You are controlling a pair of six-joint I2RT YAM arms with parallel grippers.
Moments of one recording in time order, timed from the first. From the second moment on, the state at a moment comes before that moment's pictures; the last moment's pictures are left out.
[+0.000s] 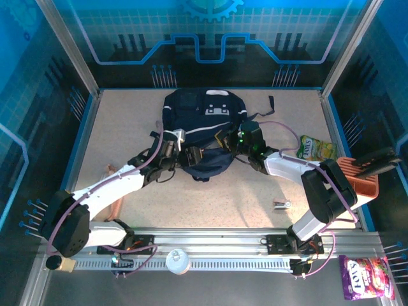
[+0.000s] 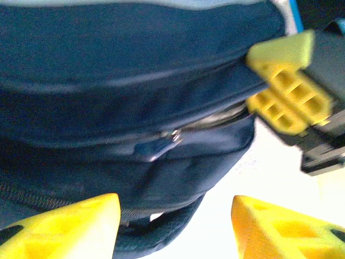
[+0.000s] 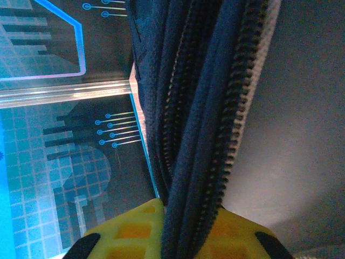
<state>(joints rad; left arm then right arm) -0.54 1.30 0.81 -0.15 0.15 -0.71 0.50 1.60 0.85 0.33 -0.26 1.42</state>
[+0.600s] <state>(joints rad) -0.49 1.46 0.86 -0.08 0.27 -1.10 0.50 1.60 0.86 0.33 -0.28 1.42</state>
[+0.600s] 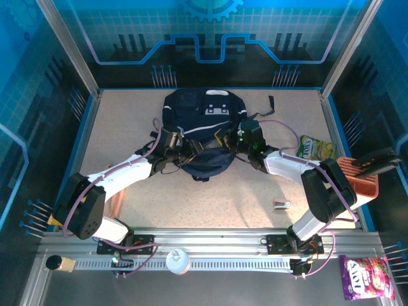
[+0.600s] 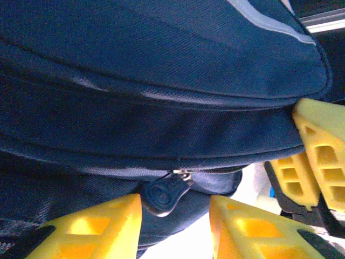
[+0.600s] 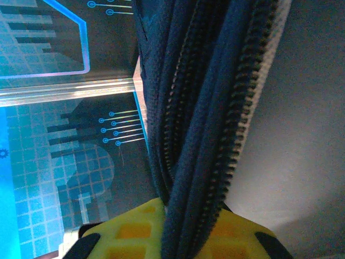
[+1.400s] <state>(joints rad) -0.47 1.46 0.82 -0.02 0.24 -1.26 0.49 1.60 0.86 0.33 -0.28 1.42</state>
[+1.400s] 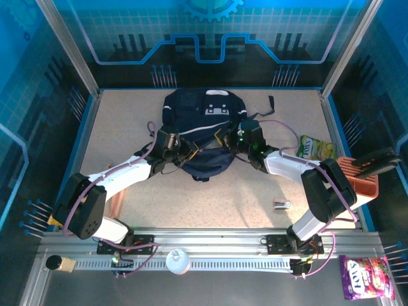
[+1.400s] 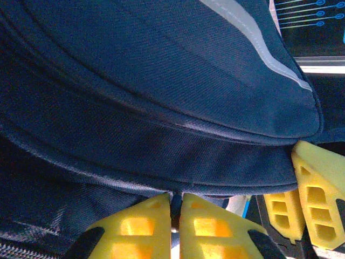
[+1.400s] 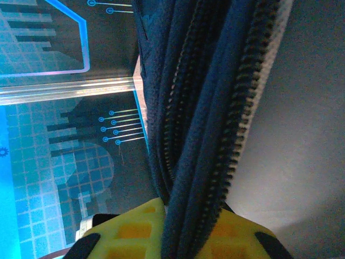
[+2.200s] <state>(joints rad) -0.44 1.29 0.72 -0.09 0.01 -0.87 0.39 1.53 0.83 0.32 -0.36 1.40</state>
